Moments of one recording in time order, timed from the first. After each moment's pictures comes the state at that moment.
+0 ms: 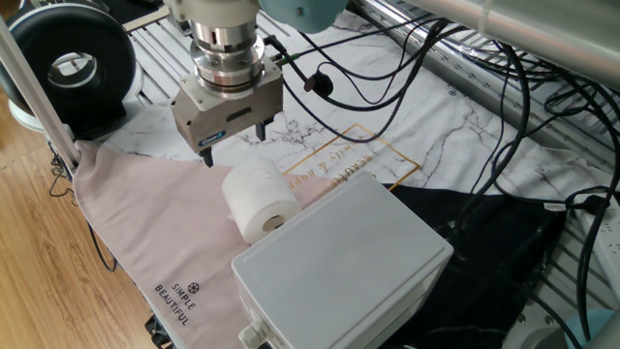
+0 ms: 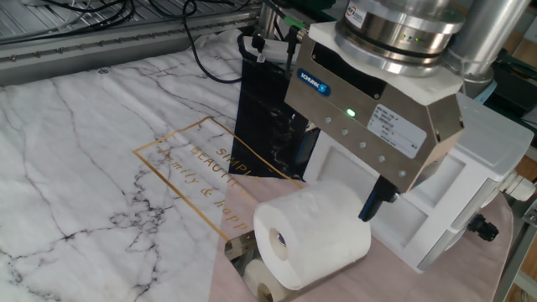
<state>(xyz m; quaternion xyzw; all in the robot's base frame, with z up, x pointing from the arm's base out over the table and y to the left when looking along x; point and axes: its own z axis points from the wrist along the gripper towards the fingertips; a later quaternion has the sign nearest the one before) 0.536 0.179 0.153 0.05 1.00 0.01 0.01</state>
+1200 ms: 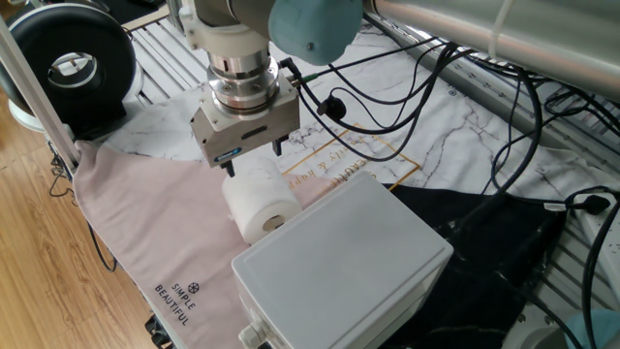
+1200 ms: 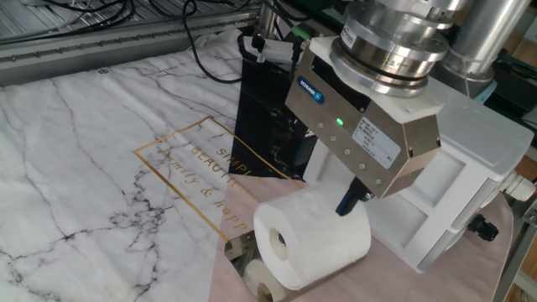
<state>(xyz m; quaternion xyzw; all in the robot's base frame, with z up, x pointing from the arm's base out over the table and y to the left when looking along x) 0.521 0.160 0.132 0.10 0.99 -0.03 0.01</state>
